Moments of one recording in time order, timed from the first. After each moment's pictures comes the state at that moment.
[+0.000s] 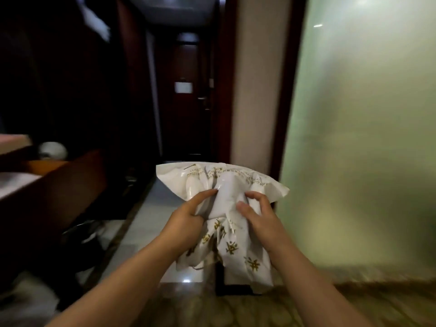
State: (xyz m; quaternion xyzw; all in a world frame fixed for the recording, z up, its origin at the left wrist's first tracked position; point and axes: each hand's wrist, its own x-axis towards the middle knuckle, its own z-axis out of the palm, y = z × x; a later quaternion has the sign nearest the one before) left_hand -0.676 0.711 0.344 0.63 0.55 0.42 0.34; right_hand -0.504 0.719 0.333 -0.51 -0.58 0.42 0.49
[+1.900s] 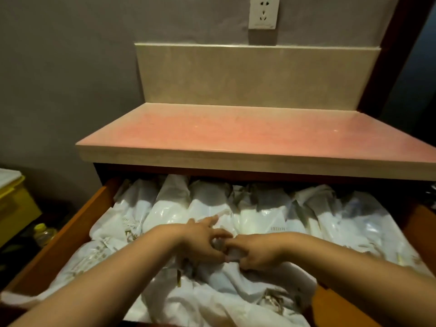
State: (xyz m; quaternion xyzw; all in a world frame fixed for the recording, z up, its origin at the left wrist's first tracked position) left_hand -1.237 0.712 0.300 0.14 0.93 0.12 0.32; right_hand -1.259 0.882 0.292 0.33 -0.87 0.08 -0.36
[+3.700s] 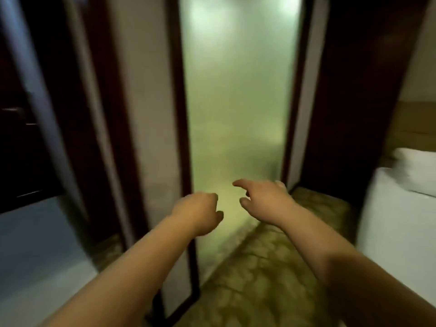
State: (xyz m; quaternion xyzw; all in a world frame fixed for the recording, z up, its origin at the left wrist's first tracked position) left_hand -0.661 0.864 0.381 0.95 0.31 0.02 0.03; right_hand -0.539 0.765 0.384 -0.84 -0.52 -0.08 0.11
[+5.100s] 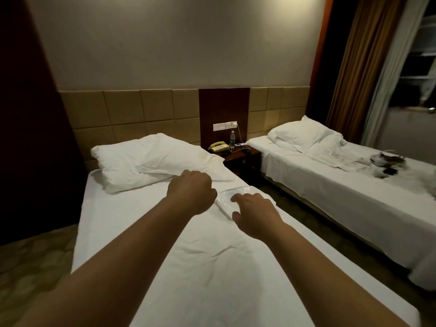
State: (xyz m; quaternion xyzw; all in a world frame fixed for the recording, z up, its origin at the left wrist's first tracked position) left_hand 0.125 0.232 0.382 0.95 -0.29 0.11 0.05; right_hand 0.054 0.102 0.334 -0.99 0.10 -0.07 0.07
